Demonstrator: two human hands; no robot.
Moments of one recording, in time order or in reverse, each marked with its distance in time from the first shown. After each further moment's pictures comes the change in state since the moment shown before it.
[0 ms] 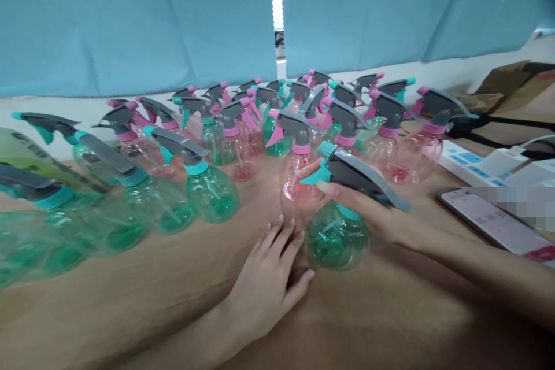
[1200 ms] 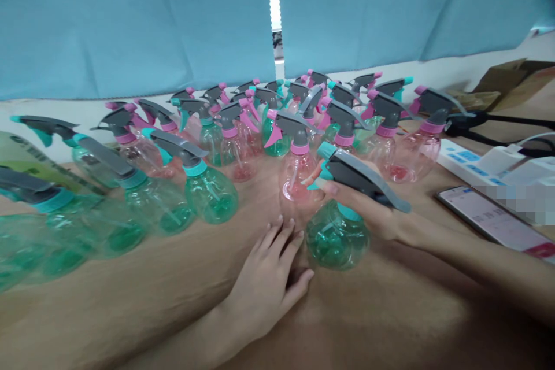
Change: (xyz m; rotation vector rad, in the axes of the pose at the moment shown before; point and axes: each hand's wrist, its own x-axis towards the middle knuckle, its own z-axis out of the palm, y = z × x) left_hand 0.000 0.000 -0.002 0.009 0.010 0.006; right_hand 0.006 -0.004 -0.004 -0.082 0.024 -0.077
